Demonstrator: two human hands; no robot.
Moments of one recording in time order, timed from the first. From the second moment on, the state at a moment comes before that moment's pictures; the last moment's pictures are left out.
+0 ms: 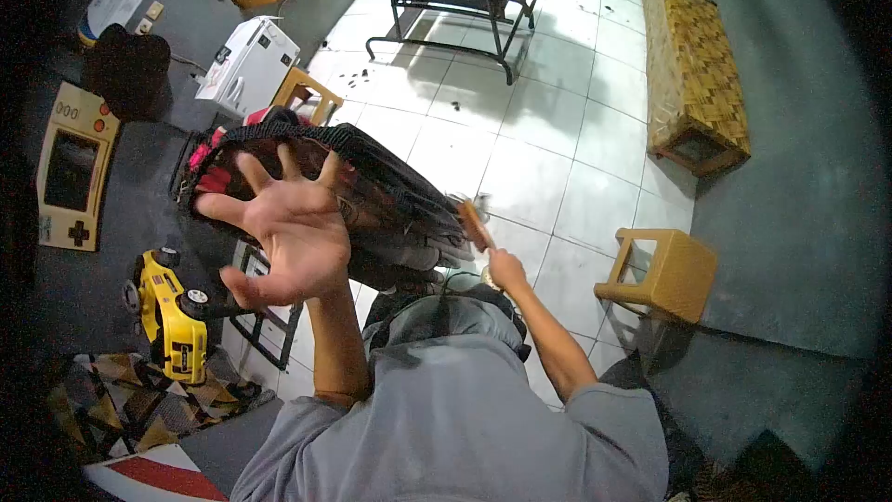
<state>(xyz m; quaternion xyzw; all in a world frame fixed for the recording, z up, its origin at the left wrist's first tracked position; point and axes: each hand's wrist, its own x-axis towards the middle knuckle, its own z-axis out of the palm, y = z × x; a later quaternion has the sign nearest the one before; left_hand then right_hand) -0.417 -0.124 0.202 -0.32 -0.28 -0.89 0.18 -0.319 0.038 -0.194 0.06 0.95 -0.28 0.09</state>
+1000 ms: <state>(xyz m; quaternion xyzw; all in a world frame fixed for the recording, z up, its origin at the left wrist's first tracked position) -0.440 -0.093 0.211 -0.22 -0.45 -0.86 -0.03 -0.343 0.048 0.039 0.19 0.54 -0.82 -0.08</state>
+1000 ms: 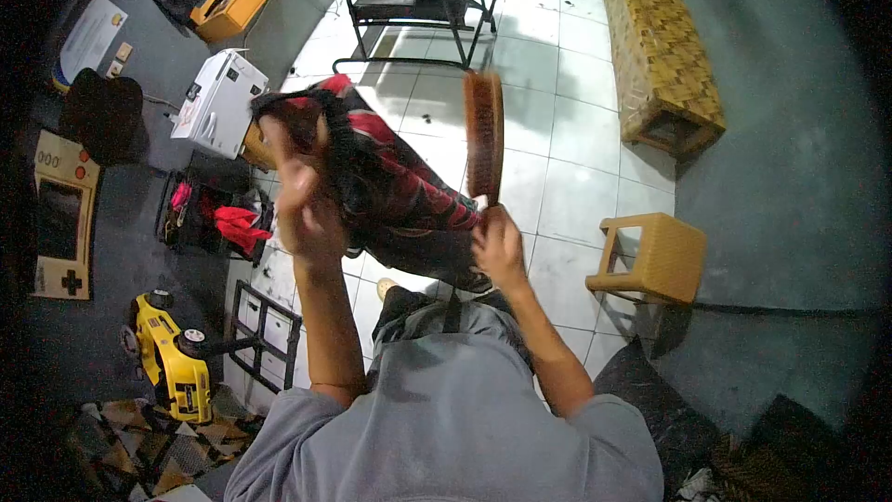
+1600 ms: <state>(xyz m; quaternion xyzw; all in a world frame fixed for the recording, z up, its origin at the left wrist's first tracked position) -0.449 -0.100 0.240 -0.20 -0.55 -0.81 0.01 -0.294 0.139 -0.174 0.12 0.92 -0.22 0.31</state>
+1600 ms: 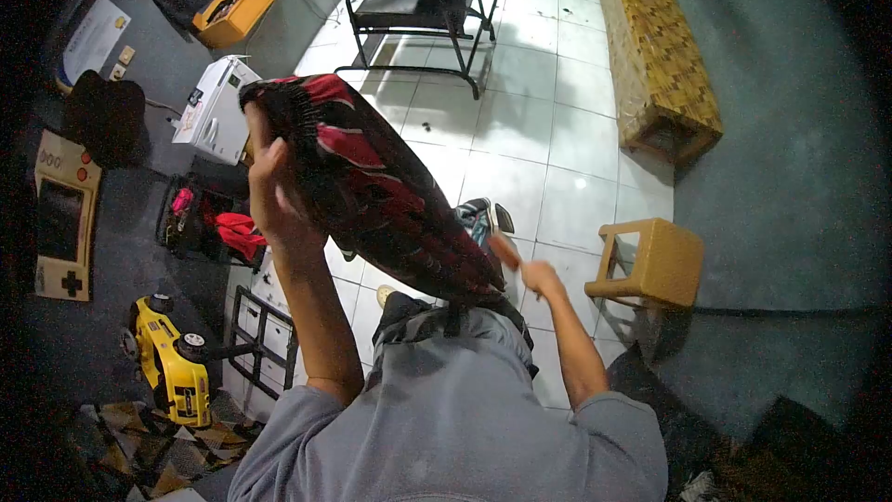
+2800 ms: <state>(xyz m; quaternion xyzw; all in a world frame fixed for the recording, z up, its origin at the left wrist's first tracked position) -0.447 -0.072 0.239 -0.28 -0.58 -0.75 -0.11 -0.332 0.029 -0.049 0.07 0.86 -0.50 0.00</state>
